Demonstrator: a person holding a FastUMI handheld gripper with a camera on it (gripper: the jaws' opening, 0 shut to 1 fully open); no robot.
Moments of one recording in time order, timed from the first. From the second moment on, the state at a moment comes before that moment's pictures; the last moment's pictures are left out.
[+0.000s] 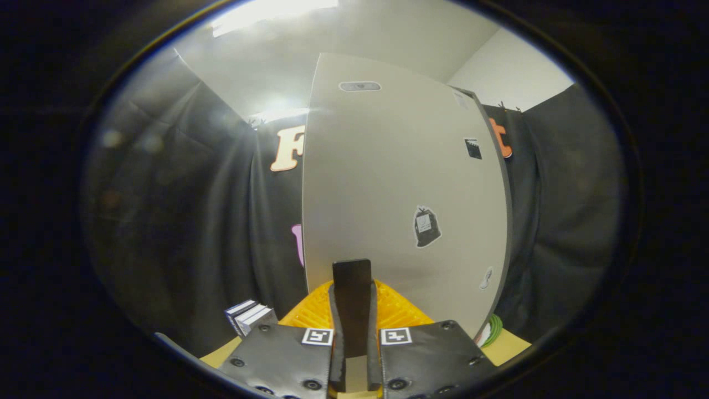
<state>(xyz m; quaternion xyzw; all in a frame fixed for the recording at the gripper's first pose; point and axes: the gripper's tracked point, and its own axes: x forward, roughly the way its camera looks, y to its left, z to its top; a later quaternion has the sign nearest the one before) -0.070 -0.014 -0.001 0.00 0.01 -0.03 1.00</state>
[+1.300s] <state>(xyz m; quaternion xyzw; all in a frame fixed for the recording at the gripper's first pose) -0.218 -0.168 0.022 -0.01 0.01 0.02 1.00</state>
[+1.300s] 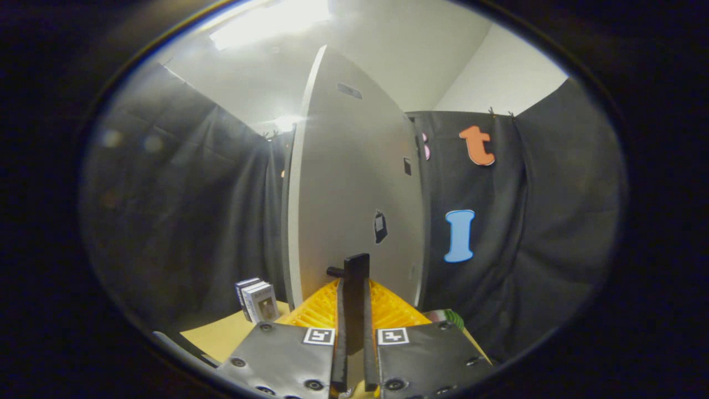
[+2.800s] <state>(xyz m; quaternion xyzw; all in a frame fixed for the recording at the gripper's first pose) -0.261 -0.156 -0.061 0.01 0.03 0.01 1.00</state>
